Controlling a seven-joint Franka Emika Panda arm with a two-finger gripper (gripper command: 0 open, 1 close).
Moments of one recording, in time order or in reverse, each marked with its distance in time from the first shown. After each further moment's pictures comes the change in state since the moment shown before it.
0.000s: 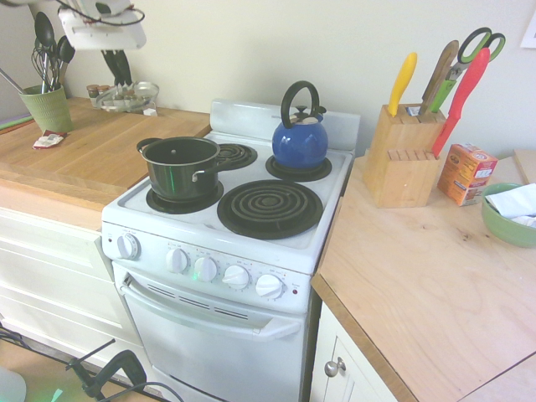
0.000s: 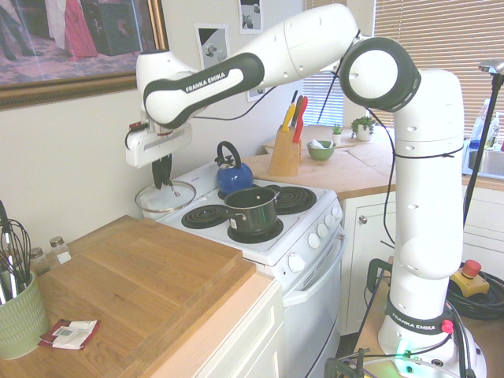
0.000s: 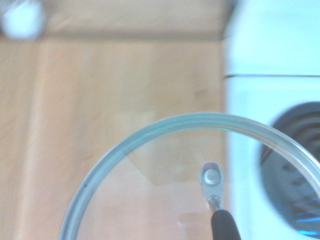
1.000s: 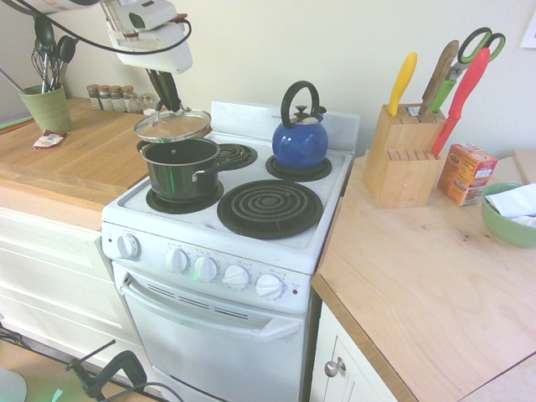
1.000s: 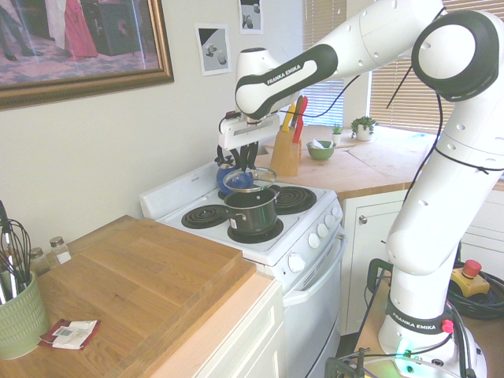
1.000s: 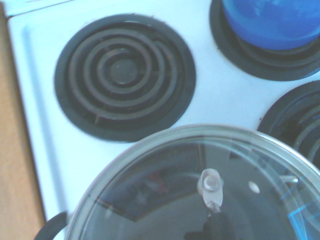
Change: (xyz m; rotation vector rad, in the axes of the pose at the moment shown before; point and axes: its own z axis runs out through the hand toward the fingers) arm 0.047 0.221 0.023 -0.069 0.028 0.292
